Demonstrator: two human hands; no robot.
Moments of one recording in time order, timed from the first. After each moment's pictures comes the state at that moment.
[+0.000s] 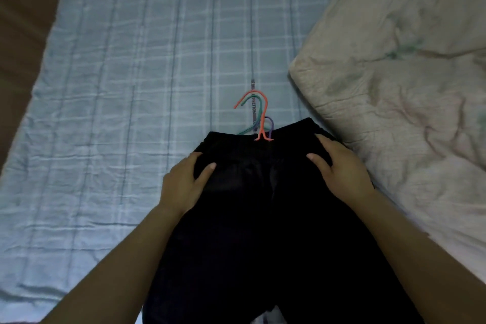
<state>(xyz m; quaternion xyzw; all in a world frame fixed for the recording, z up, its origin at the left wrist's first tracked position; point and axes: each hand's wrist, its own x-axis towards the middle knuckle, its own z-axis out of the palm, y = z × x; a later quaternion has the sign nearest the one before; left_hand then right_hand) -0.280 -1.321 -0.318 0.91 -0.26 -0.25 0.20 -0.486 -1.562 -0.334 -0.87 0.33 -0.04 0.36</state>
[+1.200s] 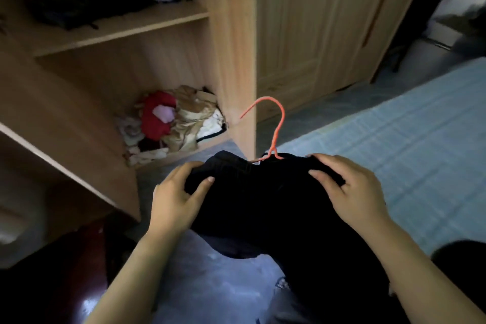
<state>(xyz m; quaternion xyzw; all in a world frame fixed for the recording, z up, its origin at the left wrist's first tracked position) -0.482 -0.596 -0.082 0.91 0.14 0.19 0.33 -0.393 -0.877 -0.073 -0.87 -0.24 -0.16 0.39</state>
